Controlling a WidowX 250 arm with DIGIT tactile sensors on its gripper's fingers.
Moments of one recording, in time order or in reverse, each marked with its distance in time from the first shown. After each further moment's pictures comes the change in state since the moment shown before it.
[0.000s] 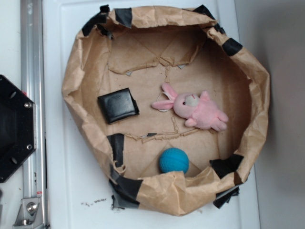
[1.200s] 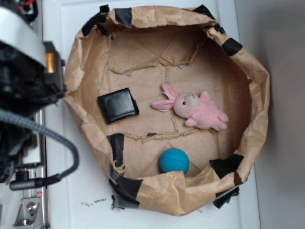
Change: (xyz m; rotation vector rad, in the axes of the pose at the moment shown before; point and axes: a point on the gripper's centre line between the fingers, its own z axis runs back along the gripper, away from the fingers) arm 0.025 0.013 -0.041 -0.027 0.141 0.000
